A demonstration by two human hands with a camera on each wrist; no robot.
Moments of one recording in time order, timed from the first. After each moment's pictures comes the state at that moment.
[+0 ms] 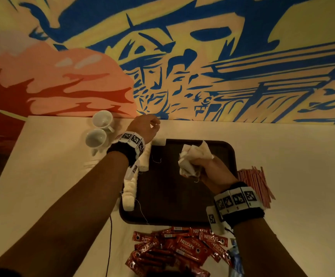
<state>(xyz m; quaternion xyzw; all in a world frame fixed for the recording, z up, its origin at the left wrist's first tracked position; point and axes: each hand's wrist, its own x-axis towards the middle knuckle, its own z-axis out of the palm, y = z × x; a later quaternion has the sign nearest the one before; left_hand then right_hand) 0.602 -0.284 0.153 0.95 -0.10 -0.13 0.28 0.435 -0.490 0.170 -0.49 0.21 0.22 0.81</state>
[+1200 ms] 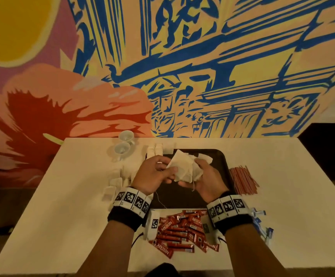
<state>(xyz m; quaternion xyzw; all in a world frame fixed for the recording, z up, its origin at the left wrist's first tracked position) 0.332 -0.204 0.290 0.73 -0.06 -0.20 0.66 0.286 -0.383 0.281 -0.45 0.23 0.10 0.86</state>
